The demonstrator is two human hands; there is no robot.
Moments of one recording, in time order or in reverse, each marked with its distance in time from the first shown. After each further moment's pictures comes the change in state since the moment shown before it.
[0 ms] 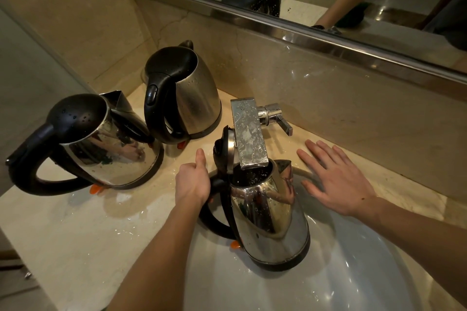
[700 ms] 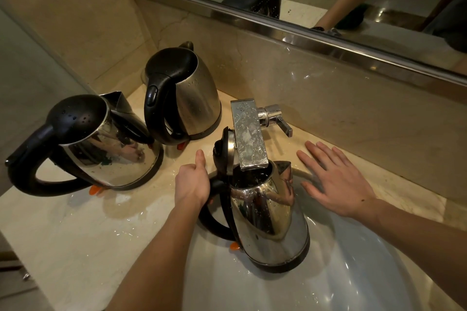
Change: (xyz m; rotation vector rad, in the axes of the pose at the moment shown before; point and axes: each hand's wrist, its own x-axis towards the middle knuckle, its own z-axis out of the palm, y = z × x) left_hand 0.003 -0.003 0.000 0.015 -0.007 0.012; right_hand 0.000 -0.001 0.000 0.016 0.005 0.001
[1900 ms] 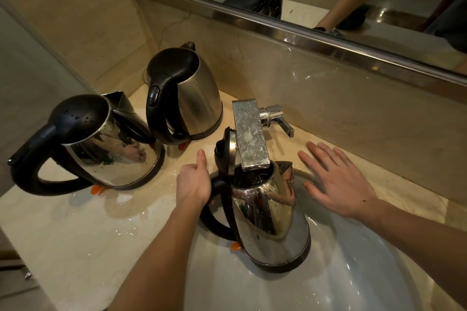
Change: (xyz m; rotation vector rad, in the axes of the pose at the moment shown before) left_hand 0.000 -0.001 0.000 -0.004 0.002 -0.005; right_hand 0.000 0.001 0.001 0.003 0.019 -0.004
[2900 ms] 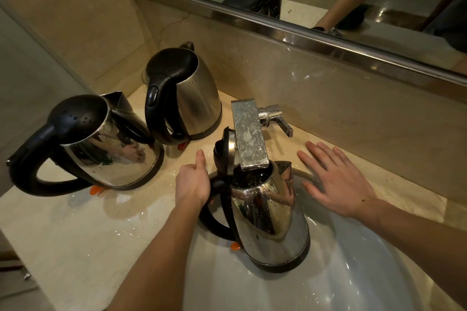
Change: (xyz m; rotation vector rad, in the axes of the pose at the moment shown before) left_hand 0.000 0.001 0.000 -0.001 -0.001 -0.008; right_hand 0.000 0.001 0.003 -0.019 -0.001 -0.003
